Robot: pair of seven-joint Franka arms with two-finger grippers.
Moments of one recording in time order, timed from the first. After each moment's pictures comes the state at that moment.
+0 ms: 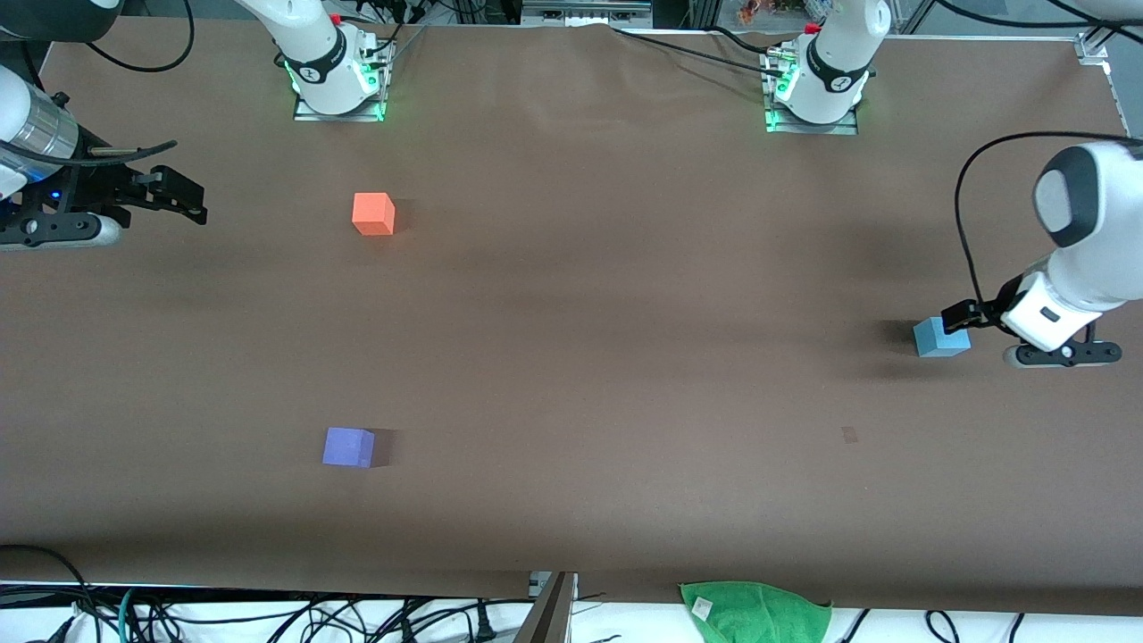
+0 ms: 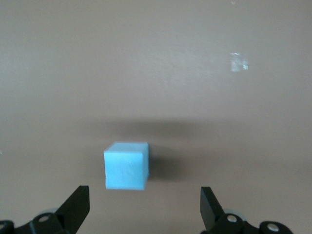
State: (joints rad) left arm 0.19 0.25 -0.02 -2.00 0.13 2.27 0.06; right arm 0.13 0.01 -0.07 -1.66 -0.01 1.59 0.00
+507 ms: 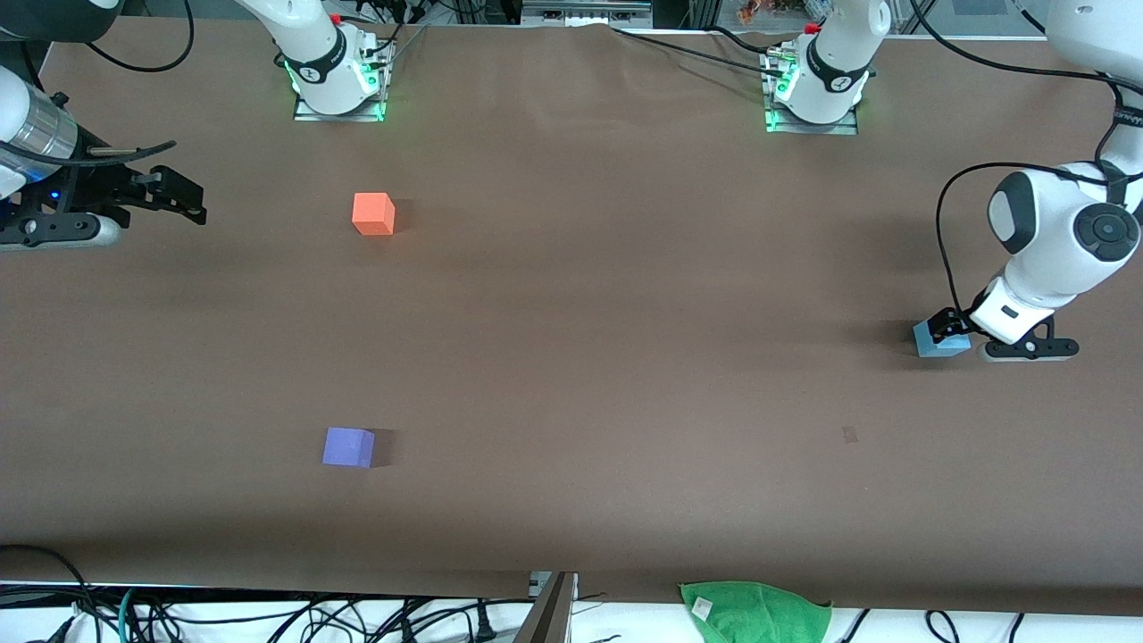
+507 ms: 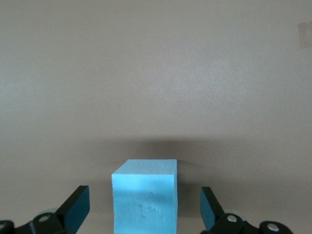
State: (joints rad) left arm 0.26 0.34 -0.02 -2.16 0.20 2.59 0.07; right arm 0.13 0.01 -0.07 -1.66 -0.01 1.59 0.00
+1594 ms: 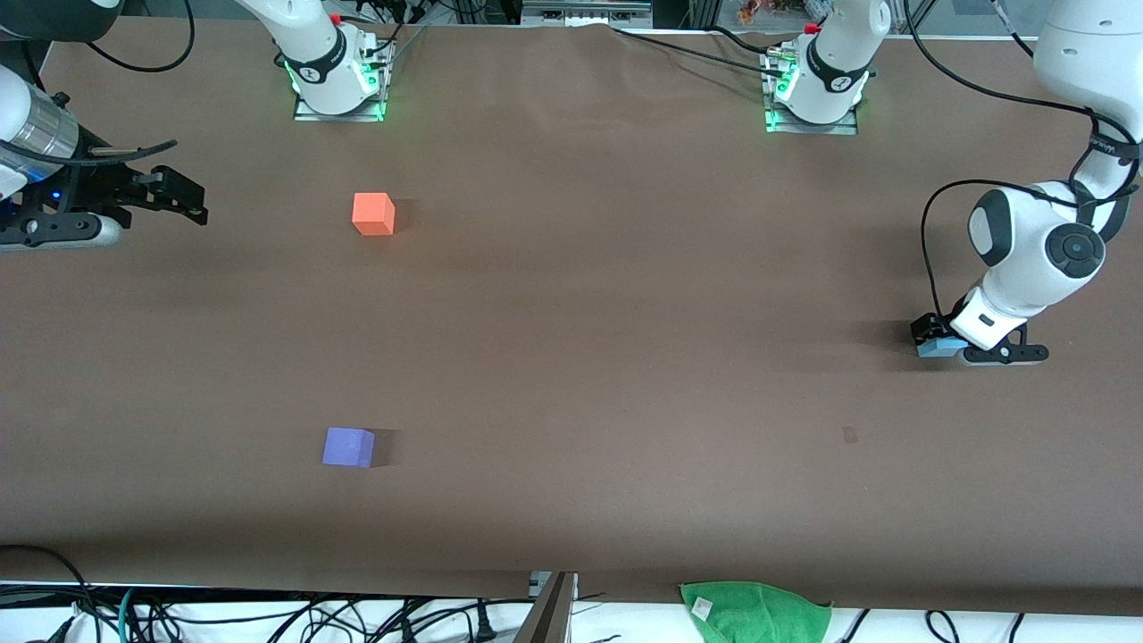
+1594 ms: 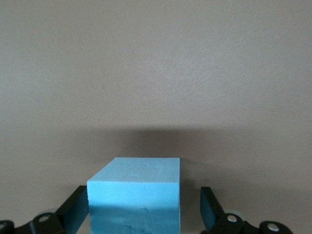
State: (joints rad) left arm 0.29 0.45 -0.02 -2.16 0.20 2.67 0.07; right arm 0.13 0.01 -0.07 -1.66 -0.01 1.59 0.00
